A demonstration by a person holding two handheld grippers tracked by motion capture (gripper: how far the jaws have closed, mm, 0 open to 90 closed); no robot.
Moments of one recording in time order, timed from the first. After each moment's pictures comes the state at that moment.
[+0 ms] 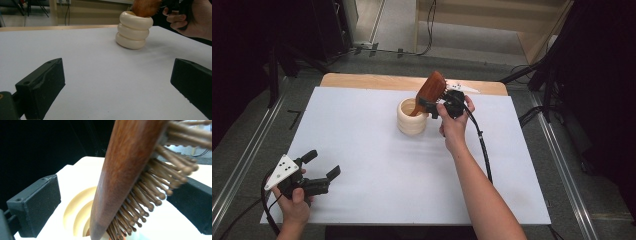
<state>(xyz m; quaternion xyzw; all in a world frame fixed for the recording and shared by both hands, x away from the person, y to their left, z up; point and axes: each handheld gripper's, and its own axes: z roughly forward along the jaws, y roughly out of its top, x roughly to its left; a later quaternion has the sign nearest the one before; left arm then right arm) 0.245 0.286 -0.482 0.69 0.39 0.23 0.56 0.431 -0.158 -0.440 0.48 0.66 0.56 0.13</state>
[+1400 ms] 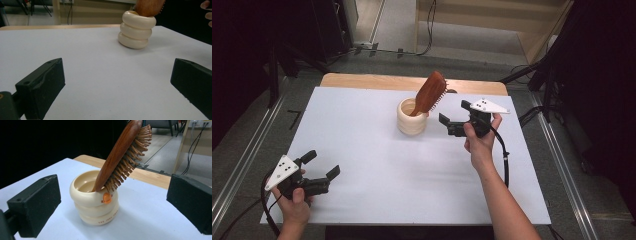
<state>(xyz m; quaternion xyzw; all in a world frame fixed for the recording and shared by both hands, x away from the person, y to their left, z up) 0.244 0.286 -0.482 0.69 0.40 0.23 0.56 0.348 -0.207 -0.418 0.42 0.69 0.55 0.22</state>
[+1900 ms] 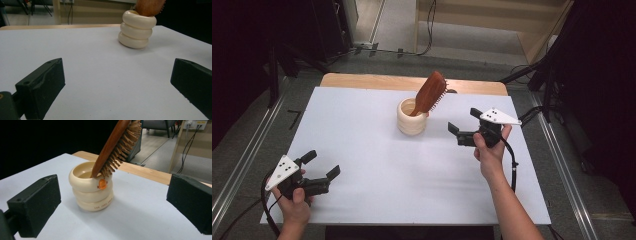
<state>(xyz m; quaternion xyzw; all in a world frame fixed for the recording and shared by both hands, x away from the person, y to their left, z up) 0.244 0.285 -0.482 0.69 0.40 0.23 0.56 0.322 -0.229 -0.424 0.41 0.69 0.55 0.24</state>
